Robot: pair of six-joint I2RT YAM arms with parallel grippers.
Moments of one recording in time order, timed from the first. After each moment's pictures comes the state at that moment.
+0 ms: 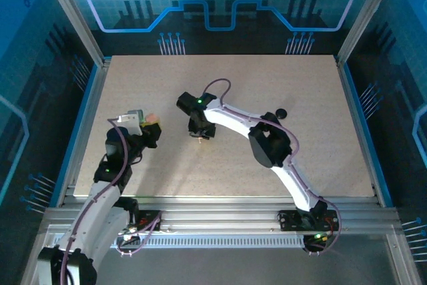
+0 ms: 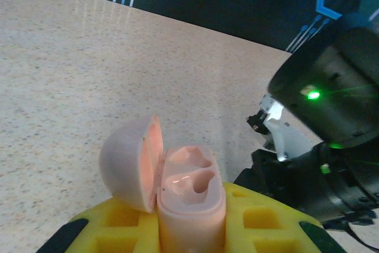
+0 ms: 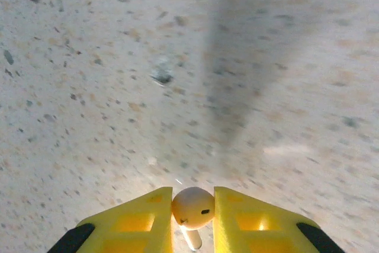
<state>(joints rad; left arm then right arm) -0.08 0.70 0.36 0.03 0.24 -0.37 0.85 2.34 2.02 -1.09 0.03 1.03</state>
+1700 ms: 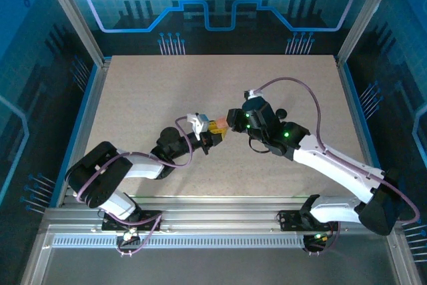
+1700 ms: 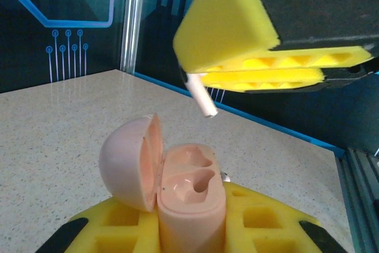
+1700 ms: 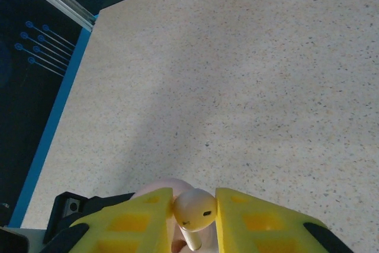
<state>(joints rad) -0.64 1.54 0.43 1.17 0.40 -0.22 0.81 1.23 1.05 -0.39 0.23 0.78</state>
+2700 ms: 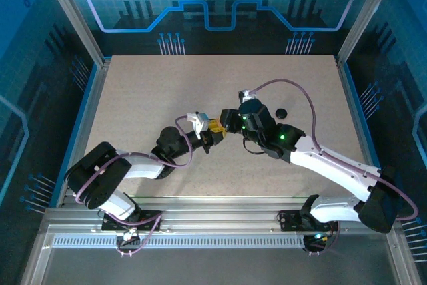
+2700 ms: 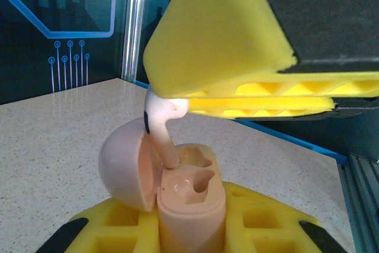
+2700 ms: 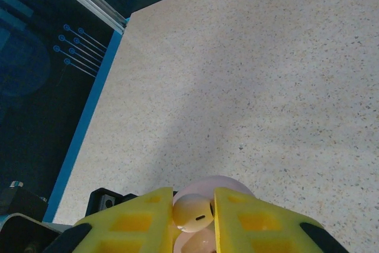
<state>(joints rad) -0.65 1.54 0.45 1.18 0.39 -0.21 0.85 1.25 1.03 -0.29 0.21 0.81</state>
